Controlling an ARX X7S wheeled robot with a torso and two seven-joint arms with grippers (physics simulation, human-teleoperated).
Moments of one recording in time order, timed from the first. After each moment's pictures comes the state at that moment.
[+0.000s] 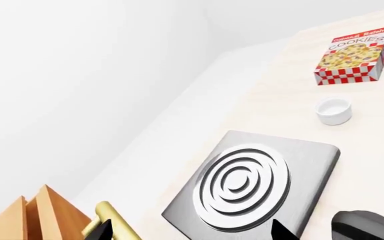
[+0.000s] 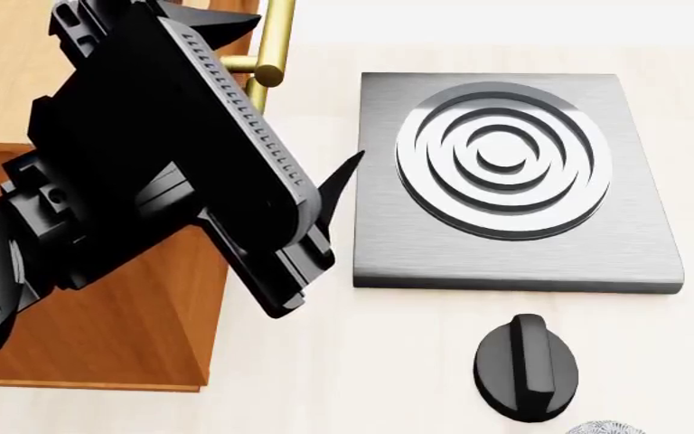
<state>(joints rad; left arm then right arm) -1.63 -0.52 1.12 0.38 -1.18 -0.85 -0.43 0.02 0.79 0.04 0.16 1.50 -0.18 0.80</state>
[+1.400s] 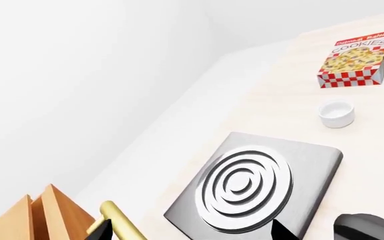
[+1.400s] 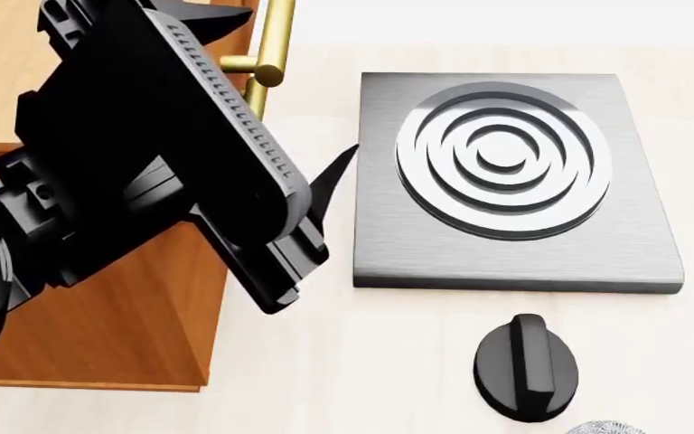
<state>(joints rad) -1.63 -0.53 1.10 0.39 -1.19 -0.85 -0.44 -0.11 0.94 0.19 -0.19 1.42 -0.22 0.94</state>
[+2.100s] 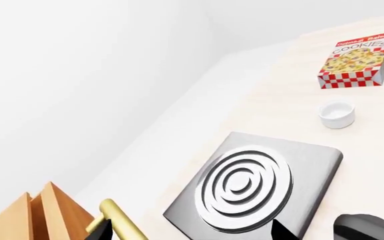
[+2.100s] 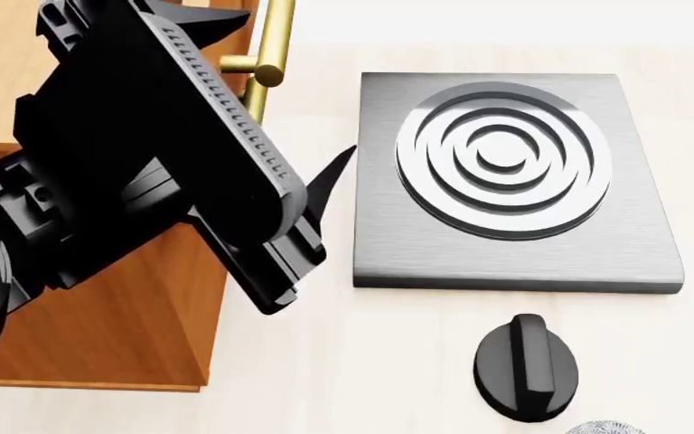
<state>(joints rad) -1.62 -0.54 1.10 0.39 -1.19 -0.84 -0.43 -0.10 1.12 0.29 -0.52 1.34 -0.16 1.10</state>
